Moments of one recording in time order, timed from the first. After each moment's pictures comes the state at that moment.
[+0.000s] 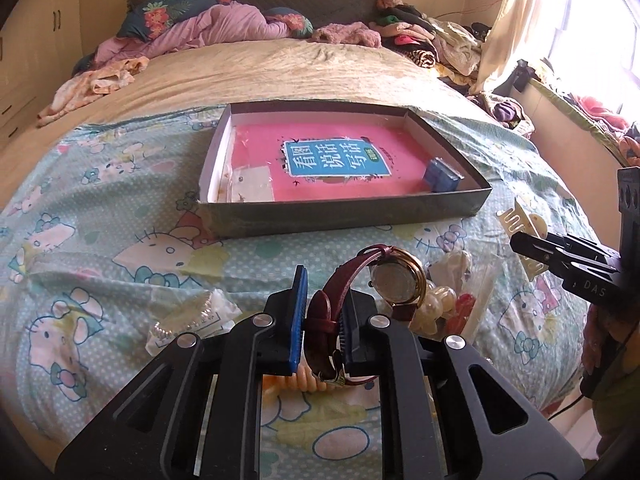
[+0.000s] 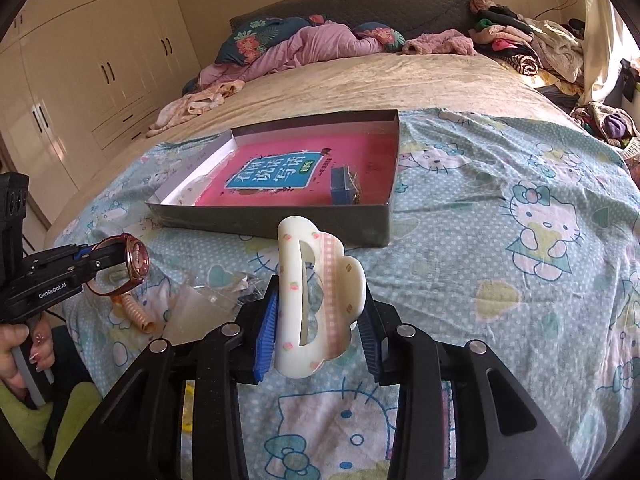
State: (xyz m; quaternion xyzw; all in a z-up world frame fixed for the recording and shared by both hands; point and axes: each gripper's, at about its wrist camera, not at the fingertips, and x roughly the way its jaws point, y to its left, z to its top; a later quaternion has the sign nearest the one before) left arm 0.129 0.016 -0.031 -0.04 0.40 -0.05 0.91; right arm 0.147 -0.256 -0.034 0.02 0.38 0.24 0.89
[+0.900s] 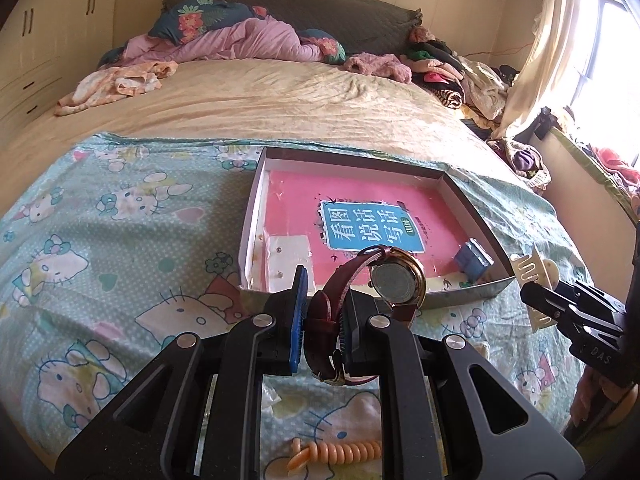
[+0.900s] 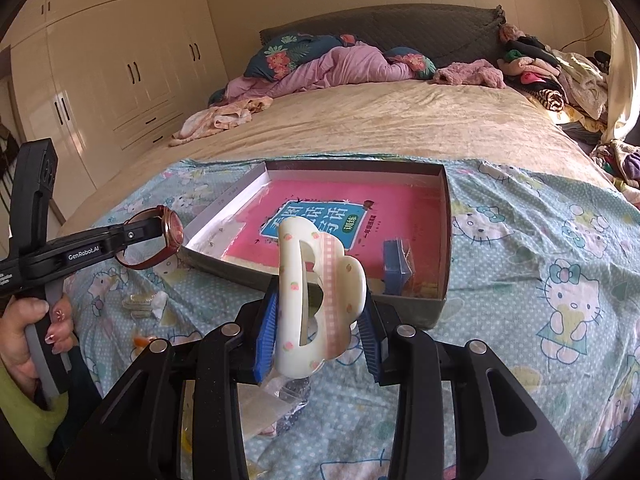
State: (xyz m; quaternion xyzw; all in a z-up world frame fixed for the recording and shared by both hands) left arm 0.176 0.053 -0.007 -0.09 0.36 -0.01 0.93; right arm 0.176 -0.211 0.000 0.00 0.34 0.28 0.90
